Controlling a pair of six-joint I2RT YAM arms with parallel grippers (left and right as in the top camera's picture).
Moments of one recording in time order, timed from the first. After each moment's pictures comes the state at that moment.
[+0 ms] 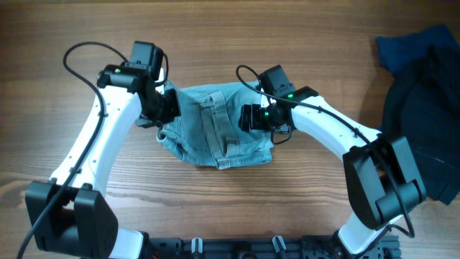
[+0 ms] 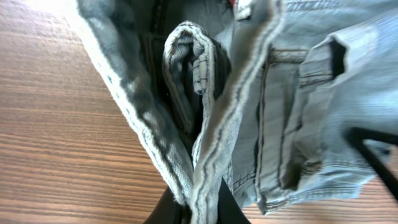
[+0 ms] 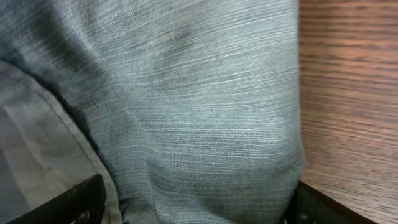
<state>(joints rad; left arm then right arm) -0.18 1.64 1.35 -1.11 0.11 -0.39 0.46 1.85 1.14 -0.57 -0.24 0.46</state>
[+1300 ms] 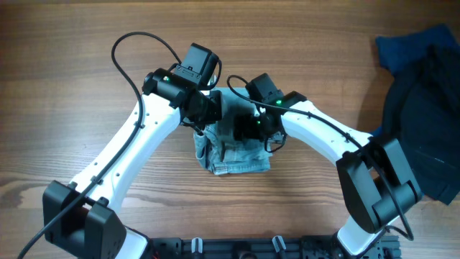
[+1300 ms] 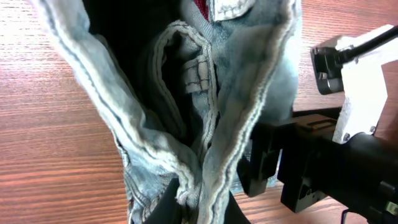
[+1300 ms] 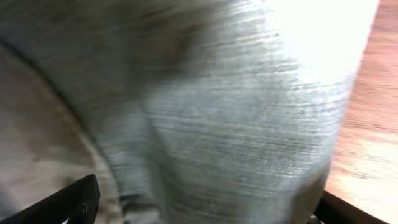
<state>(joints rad) -0.48 1.64 1.41 -1.04 0.13 -0.53 0.53 1.85 1.14 -0.67 -0.17 0.55</state>
